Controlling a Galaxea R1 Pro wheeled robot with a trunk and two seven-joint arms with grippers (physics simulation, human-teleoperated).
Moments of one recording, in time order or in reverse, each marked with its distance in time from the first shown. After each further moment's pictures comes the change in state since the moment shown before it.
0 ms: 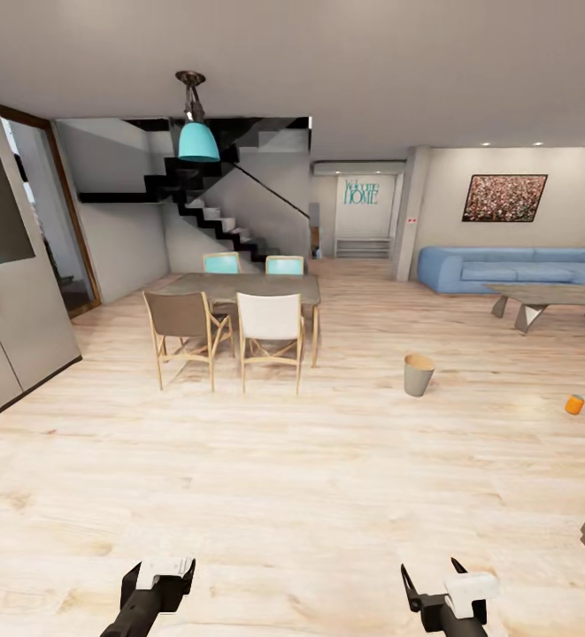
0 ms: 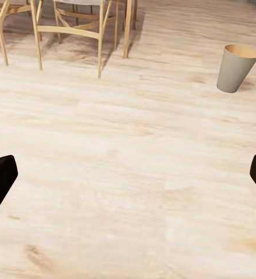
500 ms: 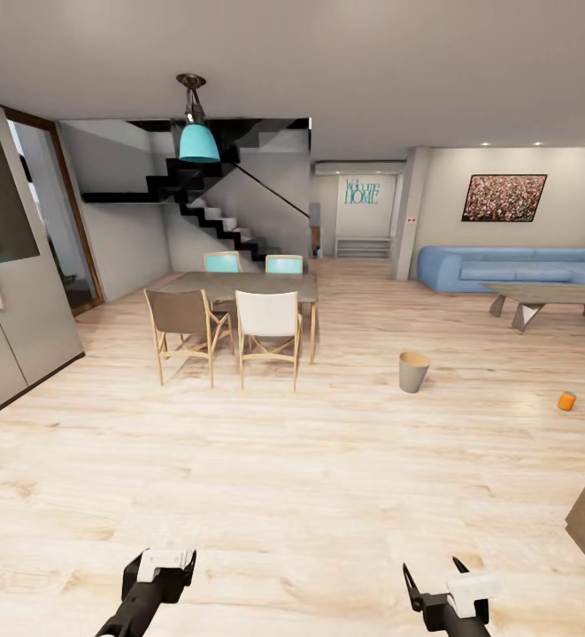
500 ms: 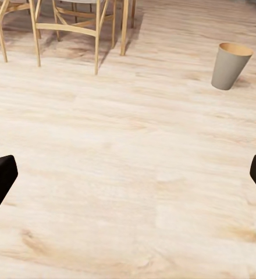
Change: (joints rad) left arm 0.001 -0.001 0.000 -0.037 -0.007 0.000 0.000; right arm 0.000 -0.004 -0.009 -0.001 0.000 -0.001 0.008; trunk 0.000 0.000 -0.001
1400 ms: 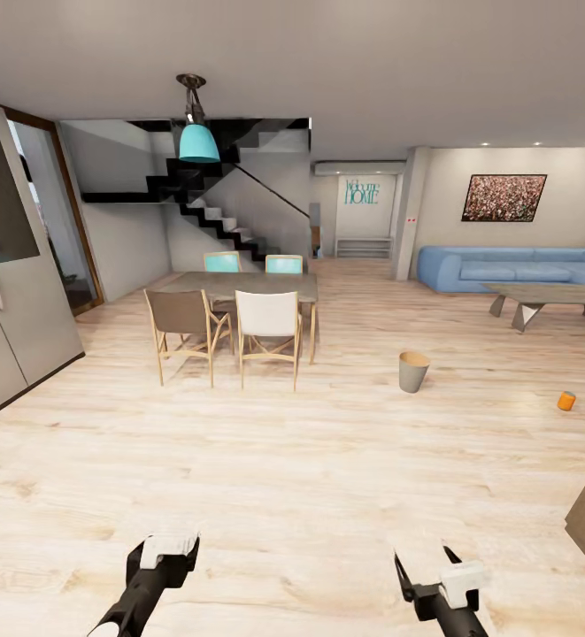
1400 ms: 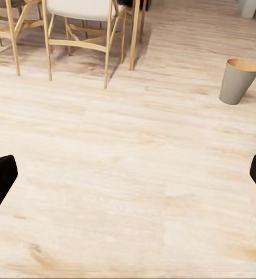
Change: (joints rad) left arm 0.000 -0.010 -0.001 -0.070 0.005 0.021 0.001; right arm 0.001 0.003 0.031 -0.051 0.001 0.001 -0.002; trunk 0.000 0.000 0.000
